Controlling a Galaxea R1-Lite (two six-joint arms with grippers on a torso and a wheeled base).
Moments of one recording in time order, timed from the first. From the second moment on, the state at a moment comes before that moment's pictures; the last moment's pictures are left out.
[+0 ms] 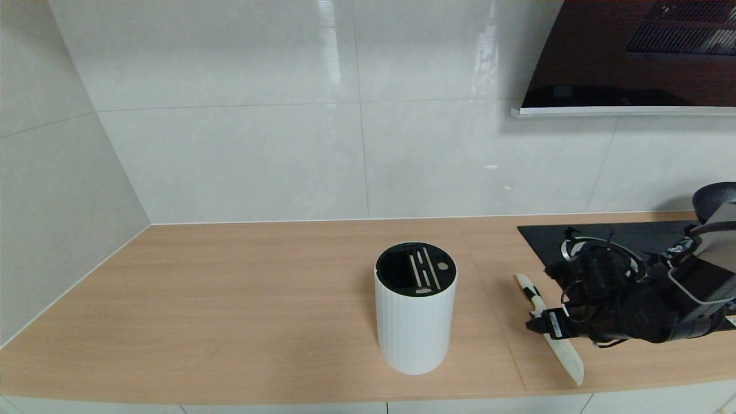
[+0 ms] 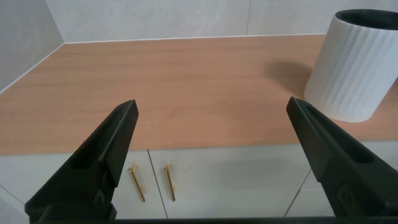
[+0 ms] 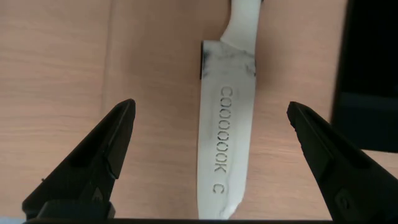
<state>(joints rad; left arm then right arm) 0.00 0.00 0.00 0.00 -0.02 0.01 0.12 2.16 -0.79 -0.49 -0.04 -0.03</state>
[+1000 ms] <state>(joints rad) 0.00 0.00 0.00 0.00 -0.02 0.01 0.11 2.30 -0.84 -0.59 -0.03 -0.03</state>
